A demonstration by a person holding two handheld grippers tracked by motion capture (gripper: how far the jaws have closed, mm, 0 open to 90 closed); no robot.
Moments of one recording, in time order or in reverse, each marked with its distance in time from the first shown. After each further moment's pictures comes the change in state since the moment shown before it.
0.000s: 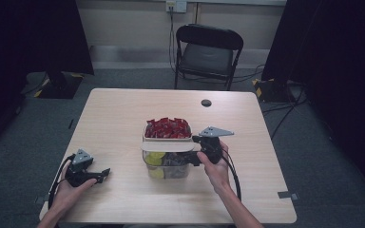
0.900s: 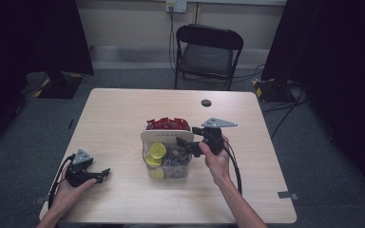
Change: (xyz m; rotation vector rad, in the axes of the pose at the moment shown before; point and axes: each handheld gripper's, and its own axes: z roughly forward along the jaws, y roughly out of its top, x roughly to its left) left arm 0.000 0.000 0.000 0.000 0.002 0.003; right arm -0.012 0.022 0.001 -0.054 0.031 0.017
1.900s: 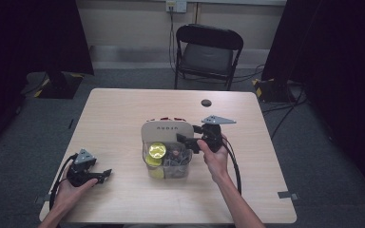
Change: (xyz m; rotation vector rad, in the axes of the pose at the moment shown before) left arm -0.009 0.008 -0.002 0.017 -0.048 0.035; right arm -0.009 0.001 0.009 -0.001 -0.020 0.046
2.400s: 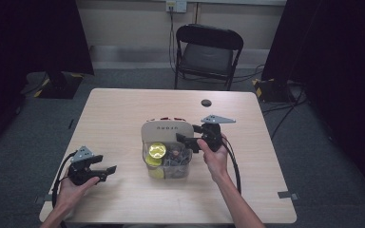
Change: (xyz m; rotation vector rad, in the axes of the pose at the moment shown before) left arm -0.014 0.019 -0.018 -0.128 -0.122 -0.027; right arm -0.001 0.002 0.001 0.005 0.006 0.004
